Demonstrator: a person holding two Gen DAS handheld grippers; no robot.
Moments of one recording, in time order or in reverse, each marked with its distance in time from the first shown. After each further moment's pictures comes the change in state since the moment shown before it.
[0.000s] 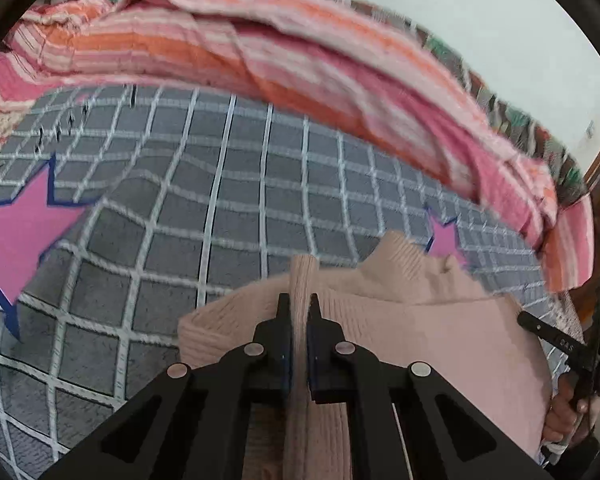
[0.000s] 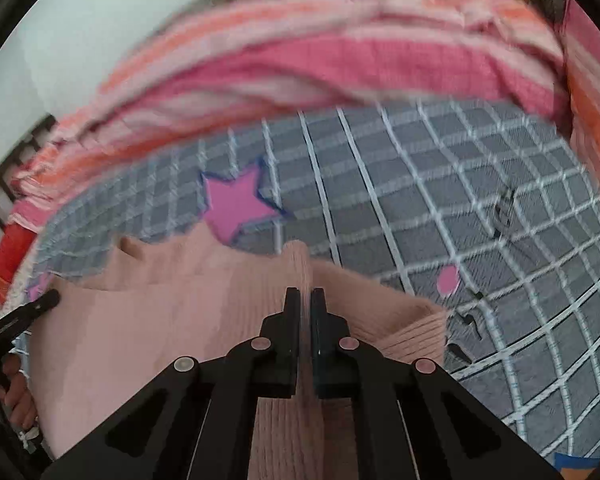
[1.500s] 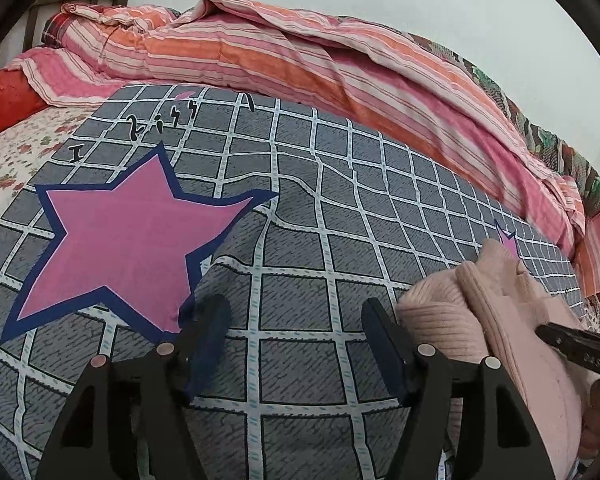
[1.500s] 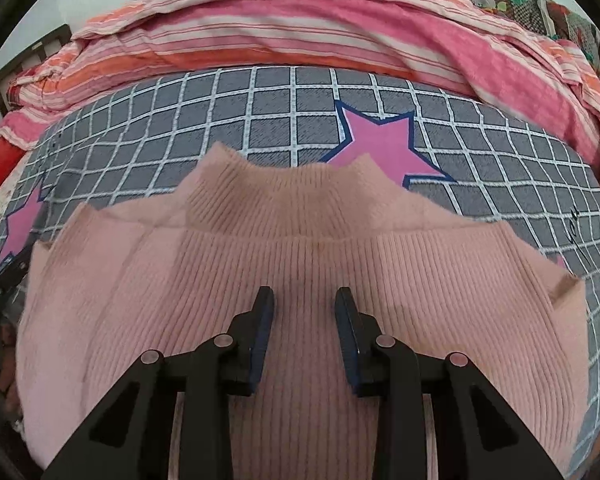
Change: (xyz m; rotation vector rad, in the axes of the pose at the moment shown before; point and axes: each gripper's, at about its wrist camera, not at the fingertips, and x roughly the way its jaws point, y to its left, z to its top) left arm -0.023 0.097 -0.014 0.004 -0.158 0.094; right arm 0.013 0.157 -0.037 -0.204 0.069 -0.118
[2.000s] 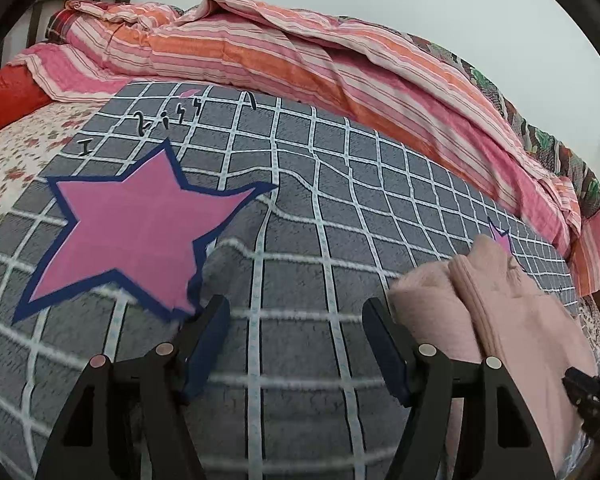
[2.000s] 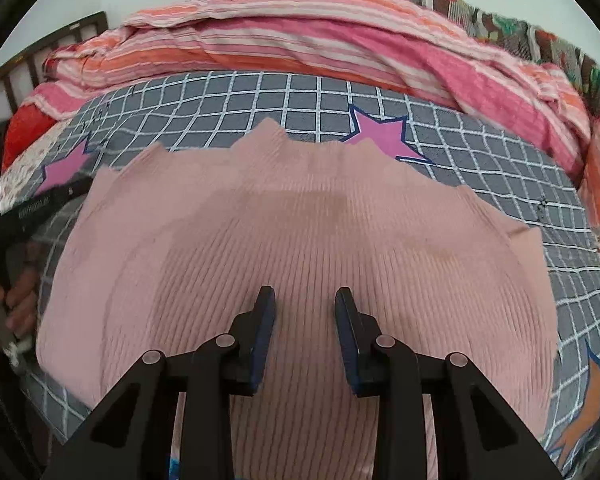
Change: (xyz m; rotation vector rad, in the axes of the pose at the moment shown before) left arm -0.019 0.000 -0.005 -0.009 0.020 -0.009; right arm -0.067 0.019 -0.075 -0.094 -0.089 -0.019
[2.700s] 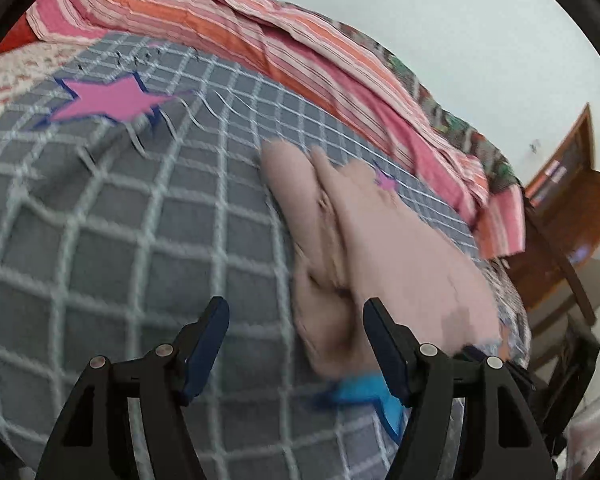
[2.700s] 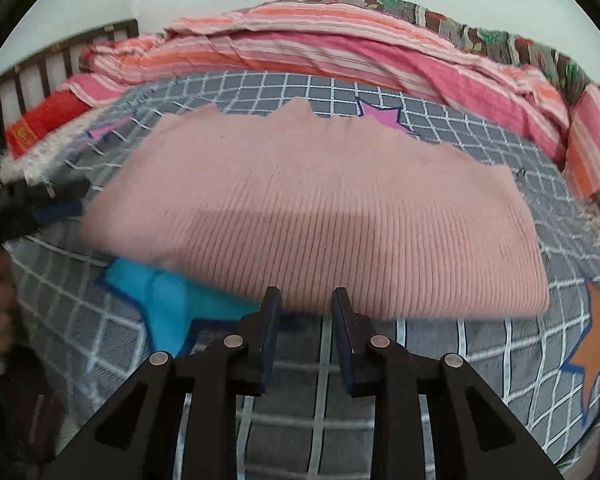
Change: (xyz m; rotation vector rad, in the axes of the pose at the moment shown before) left arm -0.086 -0.023 -0.104 -0.064 0.088 -0.341; right arm -0.057 -0.006 -0.099 -0.008 -0.096 0.081
